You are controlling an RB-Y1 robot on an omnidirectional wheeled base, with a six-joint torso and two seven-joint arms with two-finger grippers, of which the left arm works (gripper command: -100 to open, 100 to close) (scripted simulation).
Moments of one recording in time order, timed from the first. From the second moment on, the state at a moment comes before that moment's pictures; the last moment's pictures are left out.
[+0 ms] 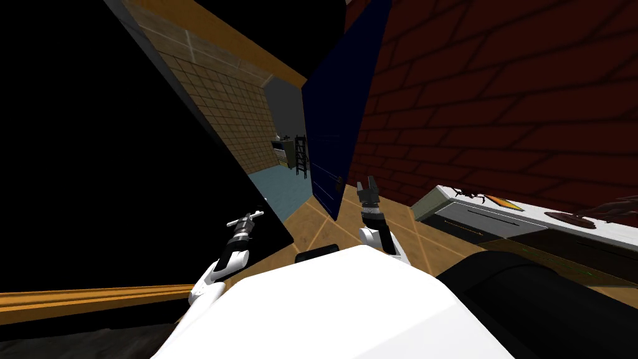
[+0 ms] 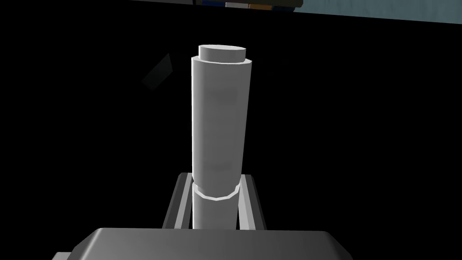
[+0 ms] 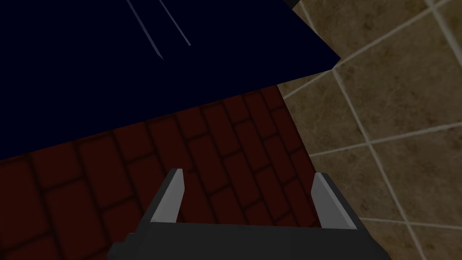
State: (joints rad) arm 0.10 0.43 0.12 -1.19 0.23 -0.40 0.23
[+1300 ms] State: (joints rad) arm 0.23 0.55 0.00 -1.27 0.24 -0.50 0.34
